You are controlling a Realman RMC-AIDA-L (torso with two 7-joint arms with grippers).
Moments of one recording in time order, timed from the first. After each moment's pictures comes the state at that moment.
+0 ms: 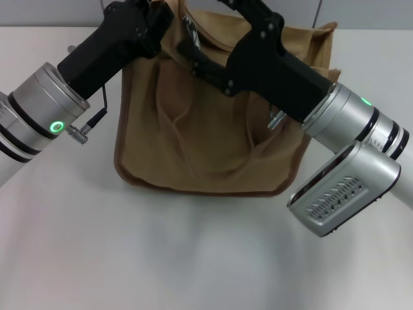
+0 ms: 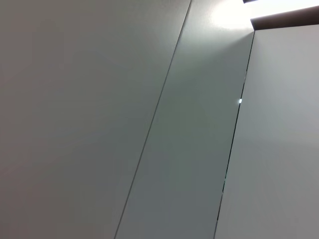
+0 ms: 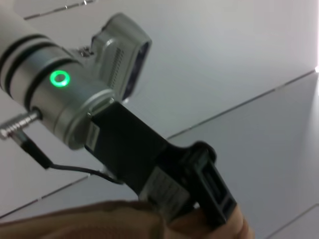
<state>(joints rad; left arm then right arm) -0.67 -2.08 0.59 0.09 1.35 1.66 -0.93 0.83 2.09 -0.38 0.26 -1.58 -1.53 -0.82</state>
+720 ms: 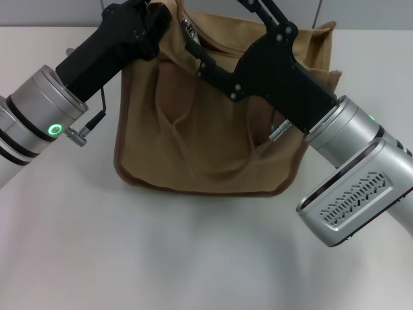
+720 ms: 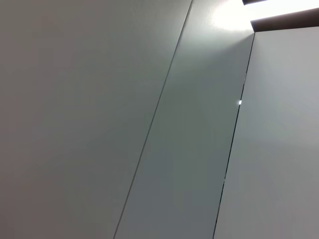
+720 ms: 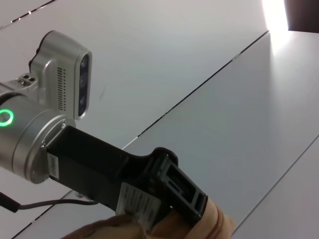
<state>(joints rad) -0.66 -2.08 0.59 0.09 1.35 1.67 -0.93 0.79 2.09 -0.33 0.34 -1.58 -1.56 -0.68</state>
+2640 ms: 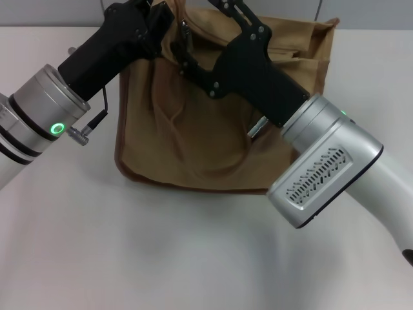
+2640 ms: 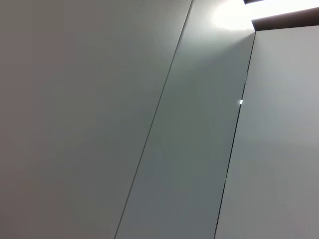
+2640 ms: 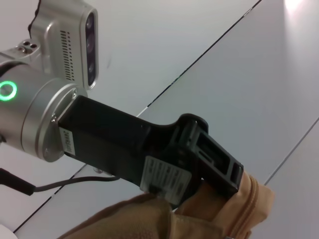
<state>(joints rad) -0.67 -2.08 0.59 0.08 1.35 1.66 -0.93 0.78 2.09 -0.02 0.41 -1.83 -1.34 -0.67</state>
